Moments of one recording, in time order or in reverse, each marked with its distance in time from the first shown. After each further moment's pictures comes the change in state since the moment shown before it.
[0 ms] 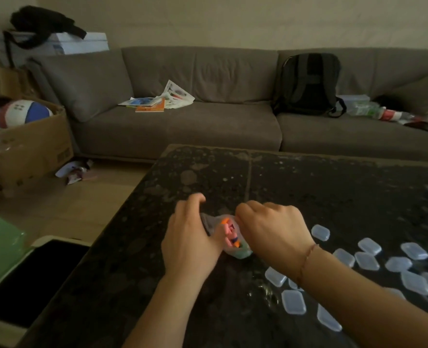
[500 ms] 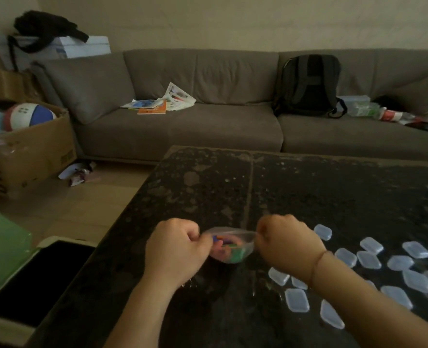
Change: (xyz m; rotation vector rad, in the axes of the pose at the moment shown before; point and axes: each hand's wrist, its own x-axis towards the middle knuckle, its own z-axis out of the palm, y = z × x) left_hand -0.001 -0.035 -0.031 -0.115 -0.151 0.153; right_hand -0.008 0.001 -0.006 0.482 -0.346 0.512
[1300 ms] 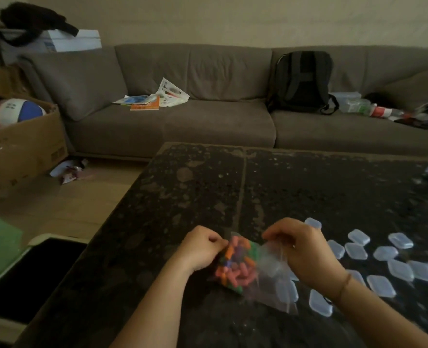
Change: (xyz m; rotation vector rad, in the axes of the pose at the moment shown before) left_hand 0.031 -0.021 0.077 -0.190 -0.460 -0.295; right_hand -0.014 0.071 0.029 0.286 0.317 -0.344
